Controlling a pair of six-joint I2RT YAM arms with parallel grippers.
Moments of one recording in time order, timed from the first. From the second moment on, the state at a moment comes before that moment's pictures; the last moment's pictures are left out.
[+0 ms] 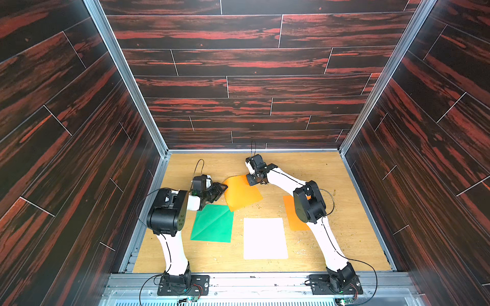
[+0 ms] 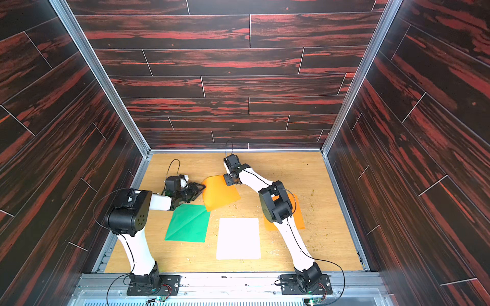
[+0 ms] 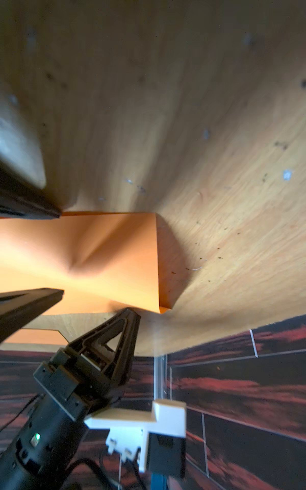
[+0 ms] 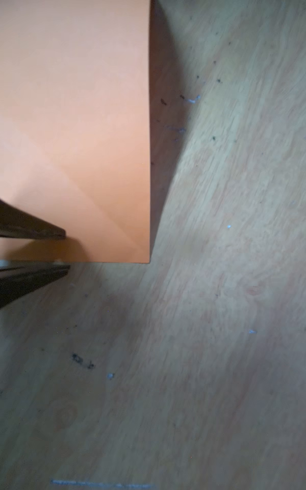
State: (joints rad) left arm -0.10 1.97 0.90 0.40 0.57 -0.85; right arm 0.61 2.52 2.11 -0.59 0.04 0.10
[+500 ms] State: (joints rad) left arm -0.18 1.98 0.93 0.36 0.67 -0.86; right arm 0.61 2.52 2.12 -0.60 0.04 0.10
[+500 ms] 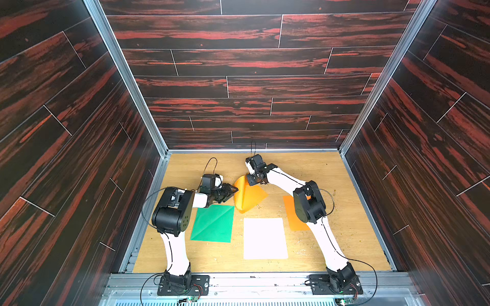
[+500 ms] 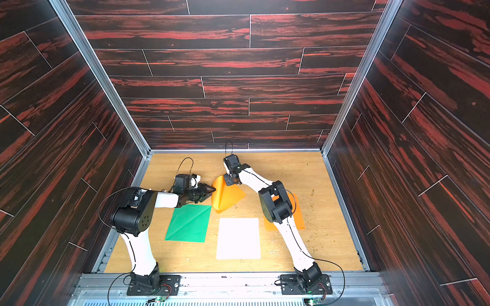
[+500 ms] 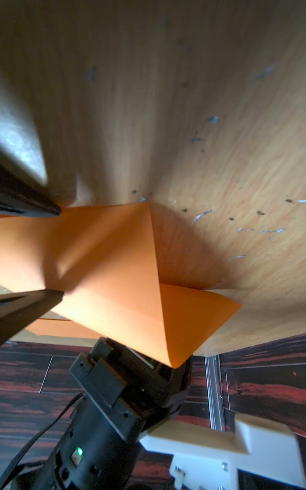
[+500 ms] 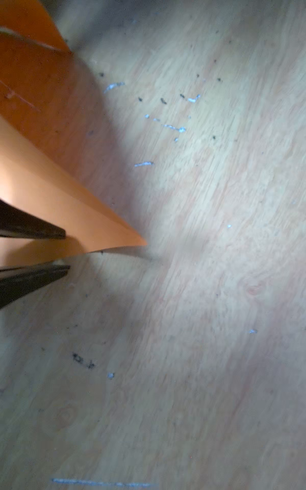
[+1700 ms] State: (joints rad) left arm -0.18 1.97 0.87 0.60 0.68 -0.96; right arm 0.62 2.32 1.80 -0.55 0.12 0.17
